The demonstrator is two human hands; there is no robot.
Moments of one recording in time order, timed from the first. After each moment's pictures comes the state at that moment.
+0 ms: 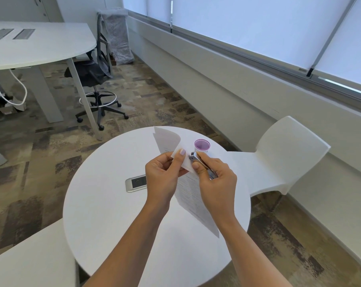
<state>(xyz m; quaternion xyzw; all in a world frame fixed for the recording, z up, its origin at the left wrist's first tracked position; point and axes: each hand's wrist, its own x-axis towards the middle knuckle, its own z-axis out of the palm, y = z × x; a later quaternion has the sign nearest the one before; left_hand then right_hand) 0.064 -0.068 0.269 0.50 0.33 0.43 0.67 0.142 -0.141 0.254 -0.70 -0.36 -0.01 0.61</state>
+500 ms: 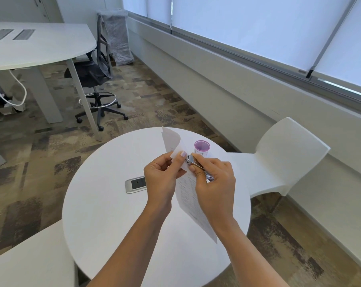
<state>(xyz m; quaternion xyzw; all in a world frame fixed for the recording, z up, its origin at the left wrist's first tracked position) 0.064 -0.064 0.265 0.47 0.34 0.44 0.69 0.138 -0.141 0.253 -0.73 -0.39 -0.12 0.55</state>
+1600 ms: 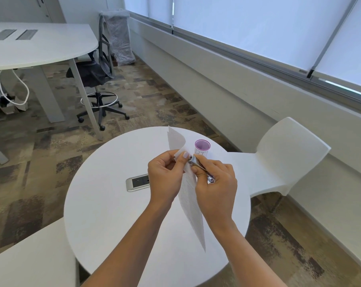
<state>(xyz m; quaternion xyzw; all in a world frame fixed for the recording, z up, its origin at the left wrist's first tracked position) 0.066 -0.067 0.263 0.55 0.31 0.46 0.63 0.132 -0.146 0.250 -0.73 -0.37 -0.14 0.56</state>
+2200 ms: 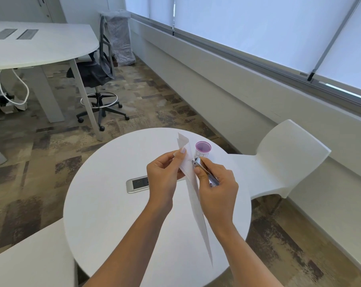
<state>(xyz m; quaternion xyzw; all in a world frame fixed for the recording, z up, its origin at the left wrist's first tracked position) 0.065 -0.061 0.271 0.46 0.35 0.42 0.70 0.131 -0.143 0.244 -0.70 -0.35 -0.08 0.62</state>
